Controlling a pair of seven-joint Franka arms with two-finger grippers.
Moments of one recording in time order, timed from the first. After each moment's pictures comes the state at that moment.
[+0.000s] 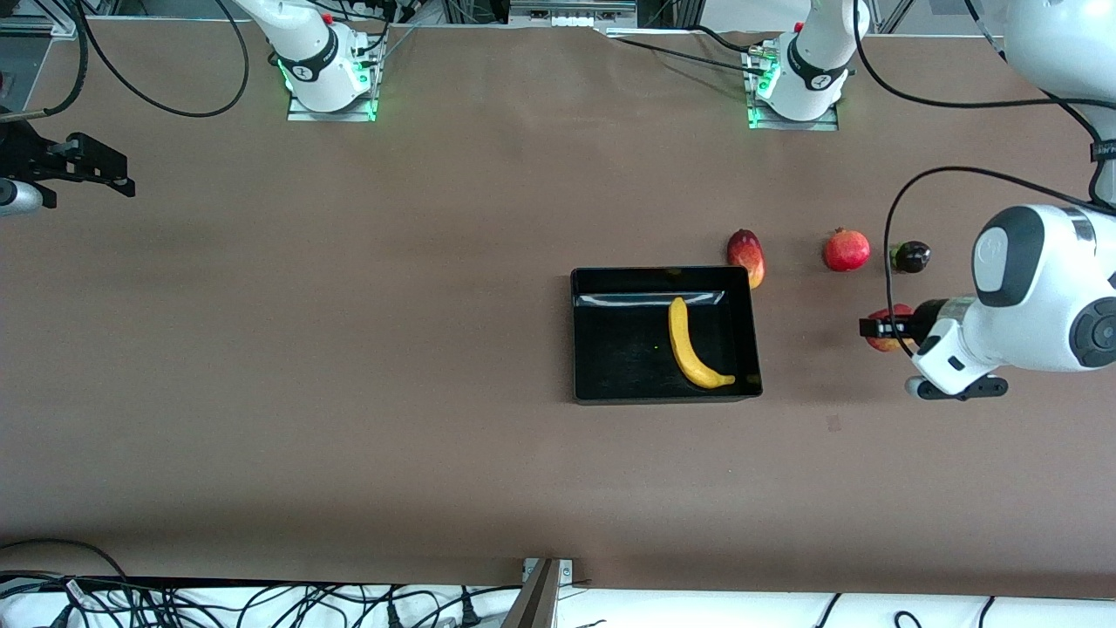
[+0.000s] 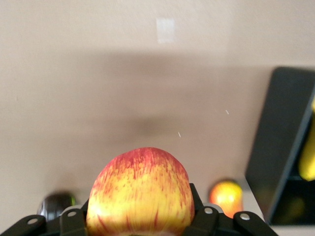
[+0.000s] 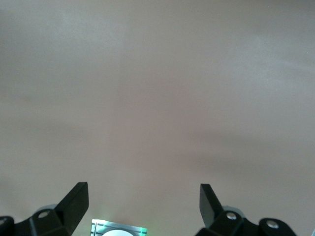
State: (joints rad) left arm 0.11 0.53 -0.09 -1.53 -0.01 1.77 -0.05; right arm -0.04 -0.01 -0.01 -1.62 -0.03 1.52 -0.24
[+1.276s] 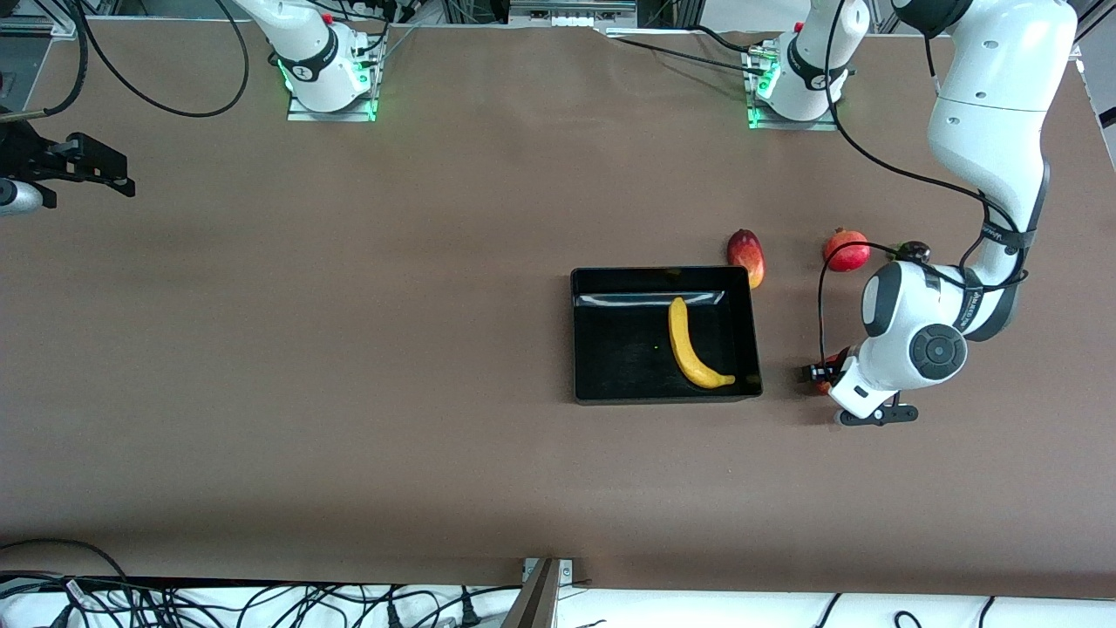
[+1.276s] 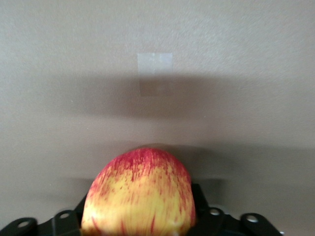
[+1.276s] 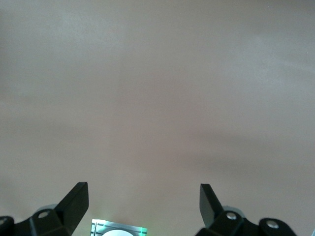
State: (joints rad) left arm 0.06 0.72 -0.10 -1.69 0.15 2.26 -0.23; right arm -0.04 -0.01 -0.01 -1.62 -0.03 1.52 -0.24
